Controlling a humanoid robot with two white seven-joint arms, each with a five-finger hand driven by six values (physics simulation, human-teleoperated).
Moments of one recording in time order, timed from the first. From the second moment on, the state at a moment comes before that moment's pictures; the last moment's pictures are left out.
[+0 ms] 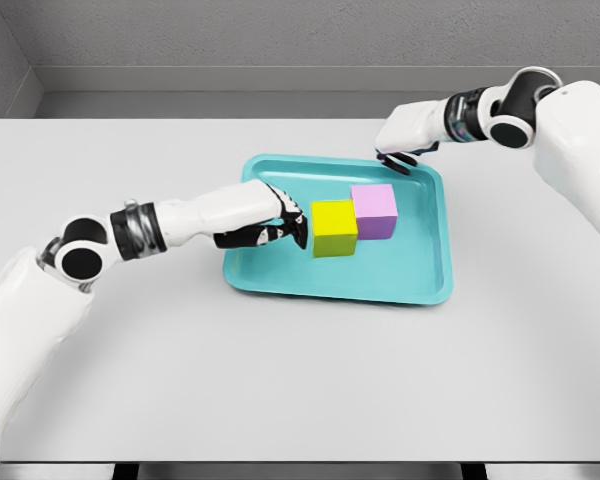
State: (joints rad) left arm -0.51 0.36 -0.48 -1.41 -0.27 -0.61 -0.61; right arm -1.14 -0.40 0.98 -0.90 0.79 -0.61 0.61
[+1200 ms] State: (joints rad) left arm -0.49 0.18 -0.51 -1.23 -0.36 -0.61 -0.61; right arm -1.15 -0.41 0.95 -0.94 0.80 -0.61 0.61
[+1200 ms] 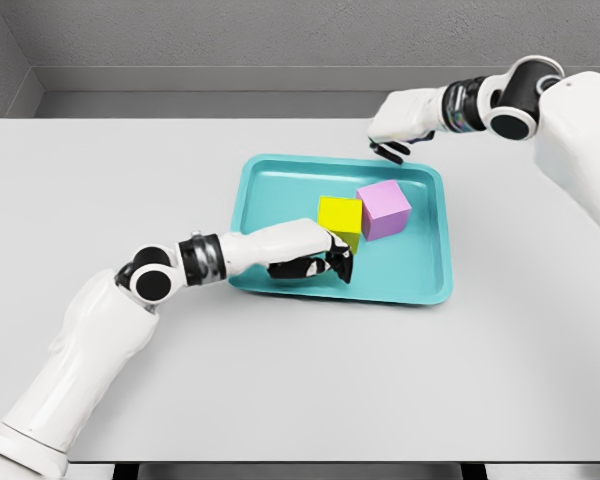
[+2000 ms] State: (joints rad) left arm -0.55 0.12 -0.51 -1.10 -0.36 -0.61 -0.61; right arm -1.14 -0.52 0.97 -0.94 0.80 -0.61 0.61
